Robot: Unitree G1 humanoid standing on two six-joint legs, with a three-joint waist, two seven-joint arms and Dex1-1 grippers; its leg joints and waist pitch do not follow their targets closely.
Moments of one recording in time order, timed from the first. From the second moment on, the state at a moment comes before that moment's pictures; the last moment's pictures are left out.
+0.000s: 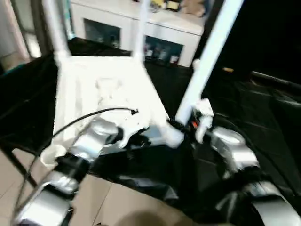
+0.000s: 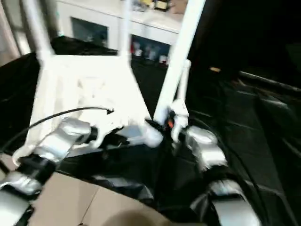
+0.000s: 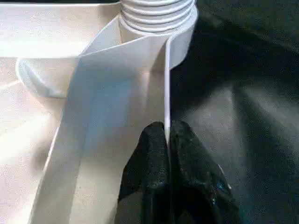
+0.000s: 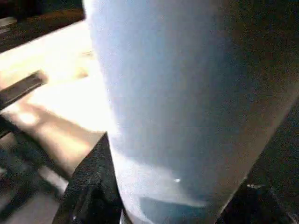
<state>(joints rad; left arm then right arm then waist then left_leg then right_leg) -0.65 0.29 -0.35 0.54 0.07 0.42 -0.93 -0.64 -0.17 0.00 0.87 0.19 0.01 0.67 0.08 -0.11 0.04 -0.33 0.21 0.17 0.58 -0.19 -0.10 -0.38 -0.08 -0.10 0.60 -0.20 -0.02</state>
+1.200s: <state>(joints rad) -0.70 0.21 -0.27 0.56 0.08 0.50 -0.72 -0.83 -0.07 -0.11 1.11 0.19 -0.06 0.59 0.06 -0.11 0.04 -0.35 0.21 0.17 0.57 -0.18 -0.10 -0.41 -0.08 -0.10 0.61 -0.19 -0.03</state>
